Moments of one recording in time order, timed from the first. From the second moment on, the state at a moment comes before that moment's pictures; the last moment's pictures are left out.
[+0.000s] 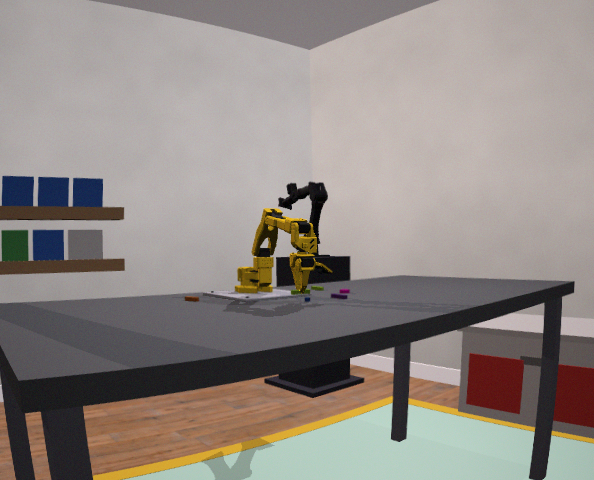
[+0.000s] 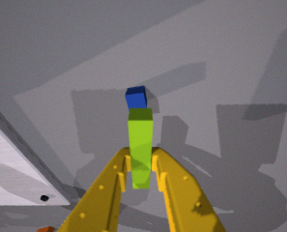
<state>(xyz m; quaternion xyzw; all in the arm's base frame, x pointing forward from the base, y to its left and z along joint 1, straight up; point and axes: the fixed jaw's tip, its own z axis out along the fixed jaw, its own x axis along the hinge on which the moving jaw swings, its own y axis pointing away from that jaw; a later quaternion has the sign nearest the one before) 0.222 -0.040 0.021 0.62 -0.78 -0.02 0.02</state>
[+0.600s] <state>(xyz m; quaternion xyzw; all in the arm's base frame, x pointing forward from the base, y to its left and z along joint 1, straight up) 0.219 -0.048 0.021 0.69 -0.73 -0.02 0.01</state>
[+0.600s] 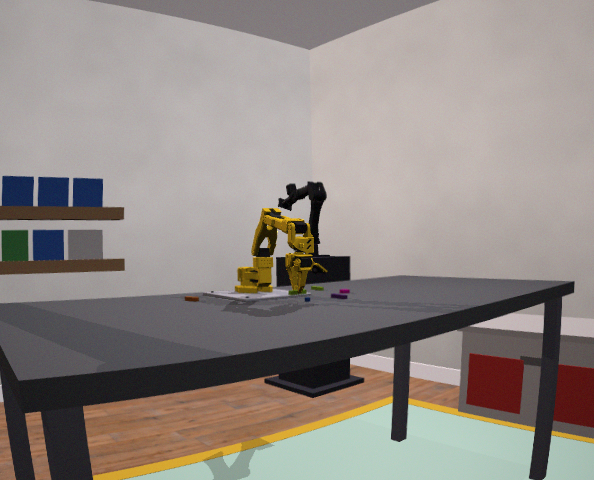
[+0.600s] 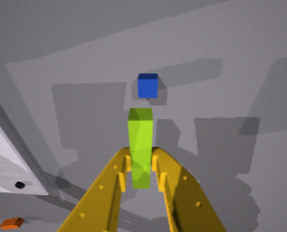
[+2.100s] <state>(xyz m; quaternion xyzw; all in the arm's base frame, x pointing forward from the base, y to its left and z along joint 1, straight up) 0.223 -0.053 0.021 0.69 -0.72 0.01 0.00</state>
